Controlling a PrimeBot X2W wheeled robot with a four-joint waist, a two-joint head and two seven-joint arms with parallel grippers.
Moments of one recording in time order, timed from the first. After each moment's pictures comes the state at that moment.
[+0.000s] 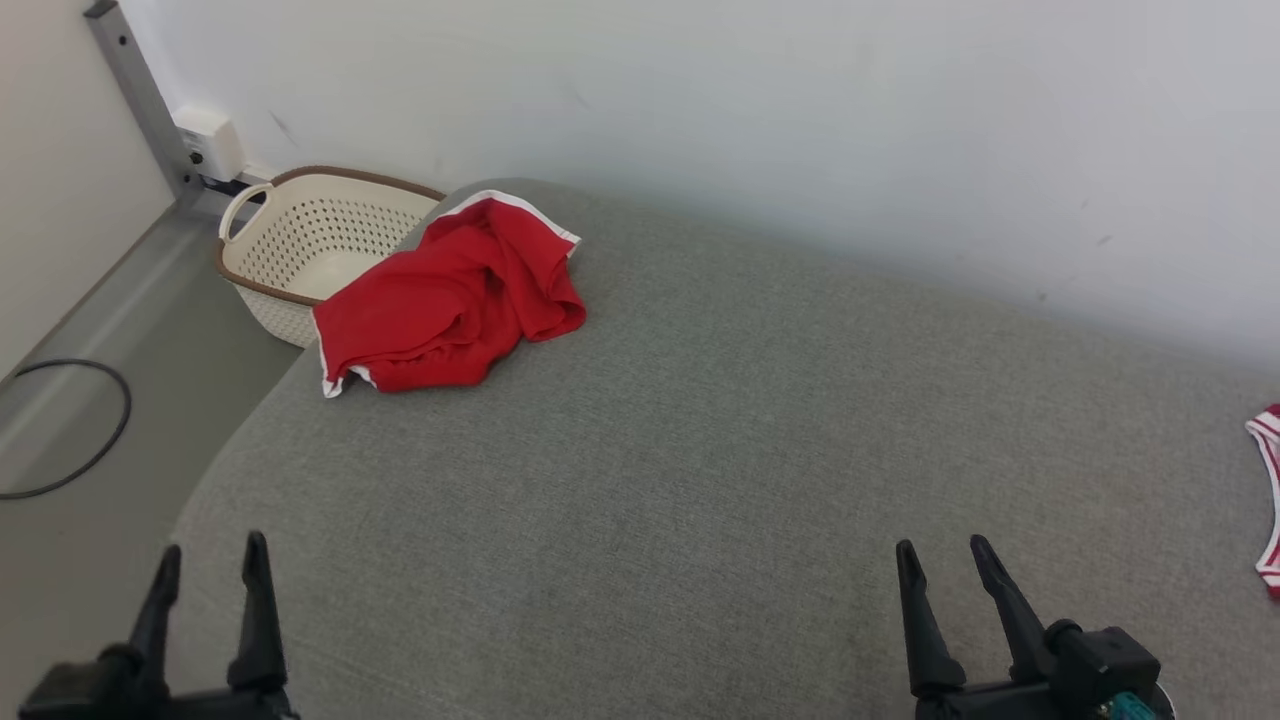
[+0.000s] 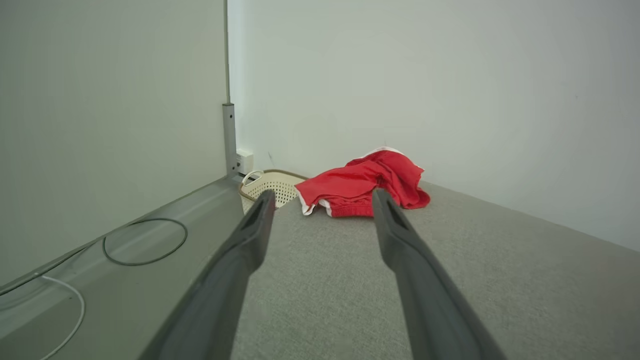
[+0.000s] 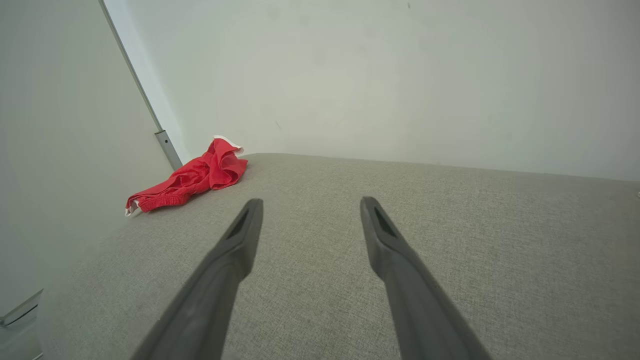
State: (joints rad) left arm -0.01 0.20 -0.05 -0.07 -0.33 0.17 -0.19; right arm 0.03 -0.05 0.19 0.05 0.15 0.13 -0.20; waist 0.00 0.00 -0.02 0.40
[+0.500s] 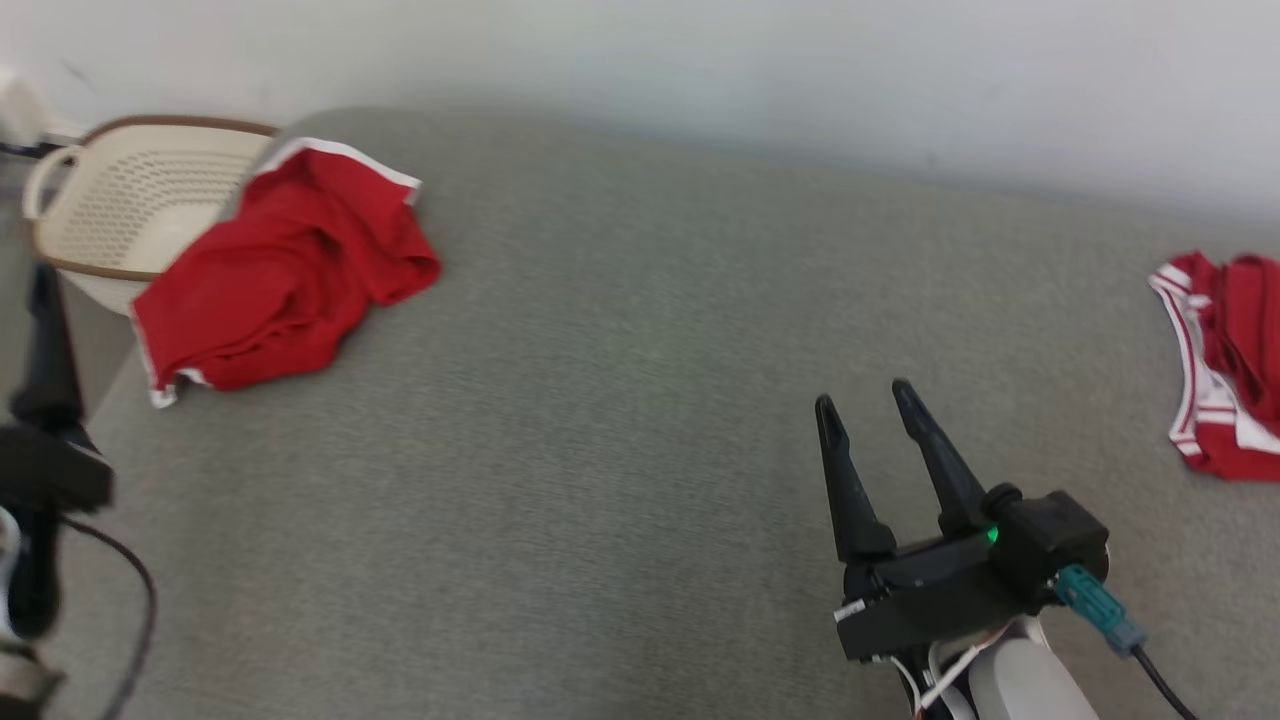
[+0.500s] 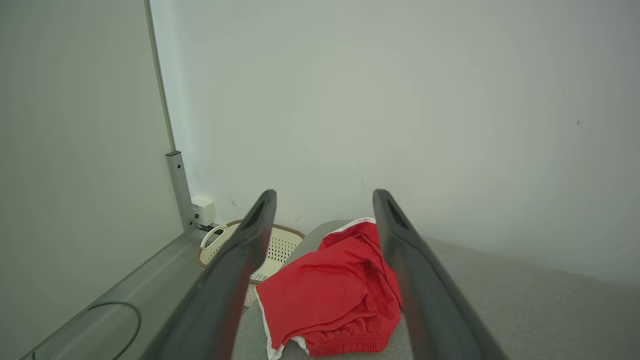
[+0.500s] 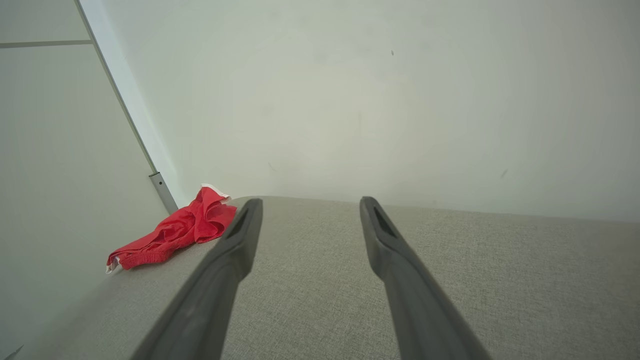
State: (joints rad) left arm -0.53 0.39 0.04 0.20 -0.45 0.05 -0.06; right arm -0.22 -0.05 0.33 0.05 0.17 0.13 -0.21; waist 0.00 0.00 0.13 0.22
